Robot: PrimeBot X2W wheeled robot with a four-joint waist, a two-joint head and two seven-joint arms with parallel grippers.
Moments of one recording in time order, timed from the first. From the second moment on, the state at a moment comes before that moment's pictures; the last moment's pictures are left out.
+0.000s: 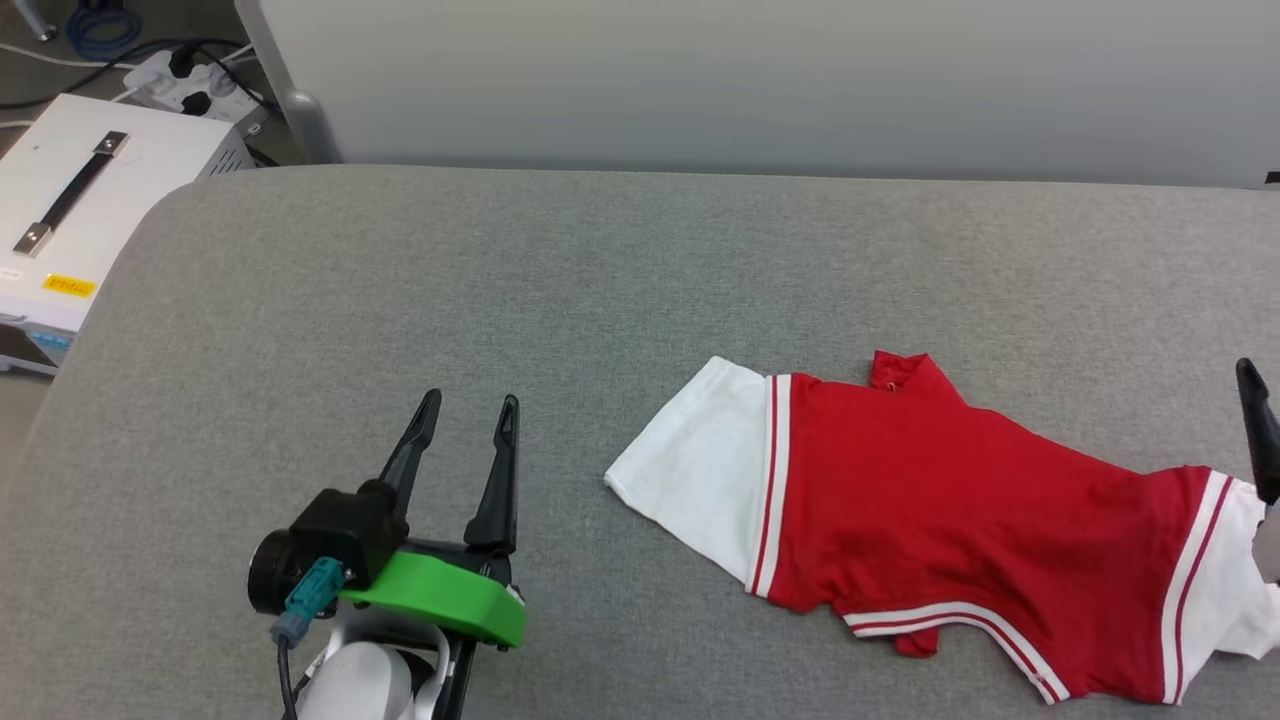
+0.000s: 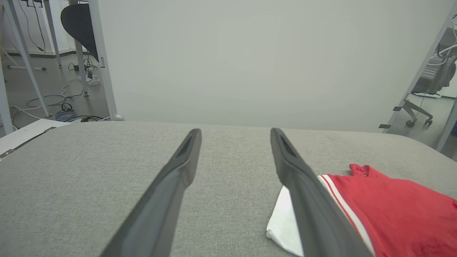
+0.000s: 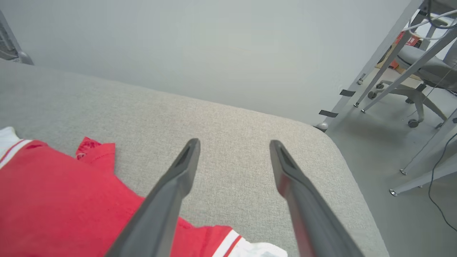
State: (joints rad) left arm -0.11 0.05 -0.12 0.13 -0.20 -0.13 -0.26; right arm -0.17 -0.49 -0.07 0.18 0.29 0.13 0.03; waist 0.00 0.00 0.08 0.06
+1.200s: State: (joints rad) left arm -0.29 0.20 -0.32 0.24 -0.22 -0.04 0.50; right arm 0.05 -0.22 -0.06 -0.09 0.22 0.13 -0.10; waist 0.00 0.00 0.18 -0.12
